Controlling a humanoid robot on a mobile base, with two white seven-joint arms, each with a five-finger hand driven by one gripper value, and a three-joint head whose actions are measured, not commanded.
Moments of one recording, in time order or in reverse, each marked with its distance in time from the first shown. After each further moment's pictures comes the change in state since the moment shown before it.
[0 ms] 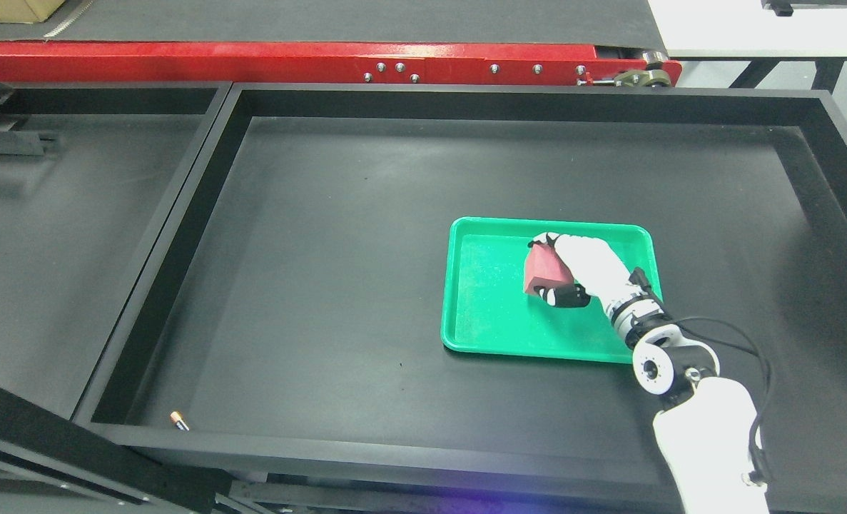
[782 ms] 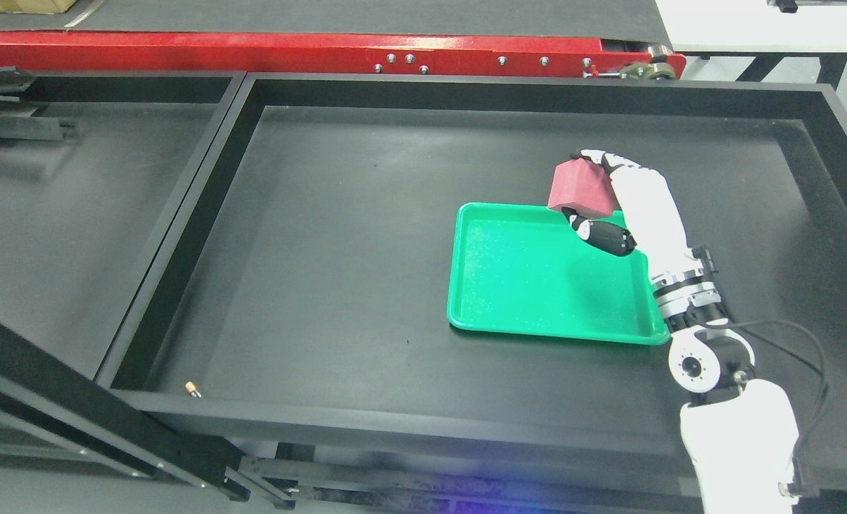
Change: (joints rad) left arm 0.000 0.000 0.000 0.000 0.000 -0.001 0.000; right arm 0.030 0.000 -0.099 -0.126 -0.147 -0.140 -0.256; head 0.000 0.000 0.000
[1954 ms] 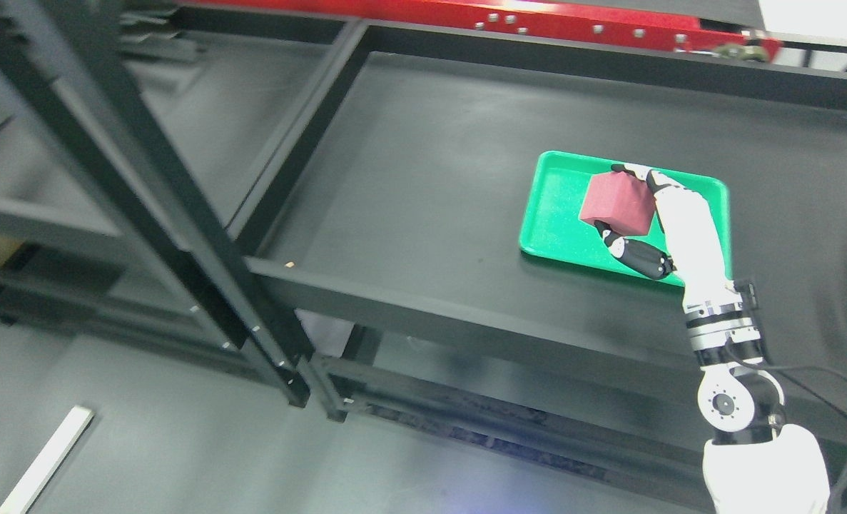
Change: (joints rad) left arm 0.000 0.000 0.000 0.000 0.000 0.004 0.000; right arm 0.117 0.000 -0.068 -0.111 -0.085 -0.010 -0.007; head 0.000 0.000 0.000
